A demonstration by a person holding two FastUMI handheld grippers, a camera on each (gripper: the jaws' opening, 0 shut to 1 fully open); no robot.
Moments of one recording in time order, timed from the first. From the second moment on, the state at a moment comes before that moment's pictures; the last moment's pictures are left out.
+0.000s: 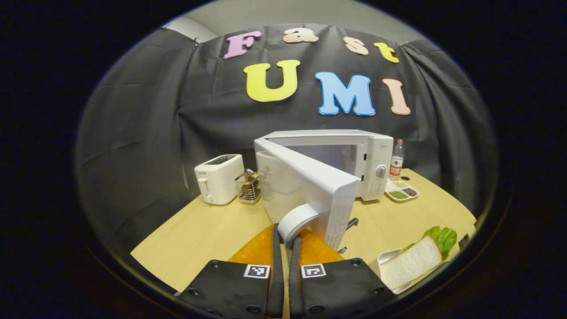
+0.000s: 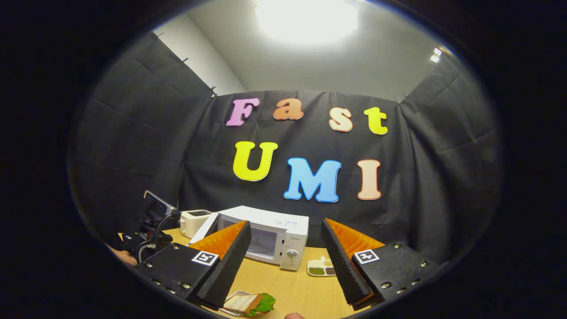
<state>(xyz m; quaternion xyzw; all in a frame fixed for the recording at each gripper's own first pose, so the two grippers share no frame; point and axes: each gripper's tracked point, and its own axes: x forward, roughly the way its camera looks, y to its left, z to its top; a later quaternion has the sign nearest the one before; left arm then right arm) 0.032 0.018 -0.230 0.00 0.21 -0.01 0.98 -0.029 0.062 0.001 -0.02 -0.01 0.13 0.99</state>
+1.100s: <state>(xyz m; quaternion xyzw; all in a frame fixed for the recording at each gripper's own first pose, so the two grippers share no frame) 0.028 0.139 -0.242 -0.01 0.19 -0.10 0.98 -0.026 0.201 -0.004 0.03 0.02 0.10 0.99</state>
